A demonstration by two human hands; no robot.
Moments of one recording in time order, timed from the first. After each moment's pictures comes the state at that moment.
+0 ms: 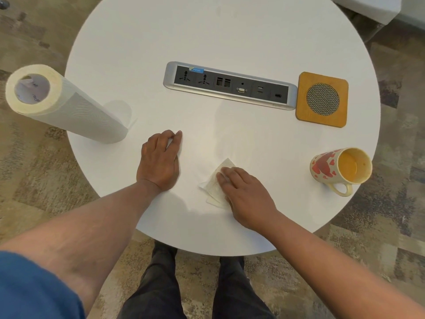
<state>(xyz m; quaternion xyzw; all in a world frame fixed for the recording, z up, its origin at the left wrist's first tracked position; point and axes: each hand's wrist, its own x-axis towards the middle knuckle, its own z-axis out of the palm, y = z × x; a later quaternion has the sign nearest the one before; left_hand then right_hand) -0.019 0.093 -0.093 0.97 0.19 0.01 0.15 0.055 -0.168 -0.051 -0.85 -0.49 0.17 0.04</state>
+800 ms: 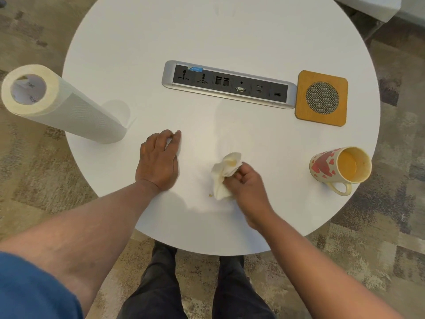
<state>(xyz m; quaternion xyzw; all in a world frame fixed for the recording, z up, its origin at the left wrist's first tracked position) -0.019 0.093 -0.095 0.97 0.19 0.00 0.15 0.051 -0.134 -0.008 -0.70 0.05 0.38 0.60</state>
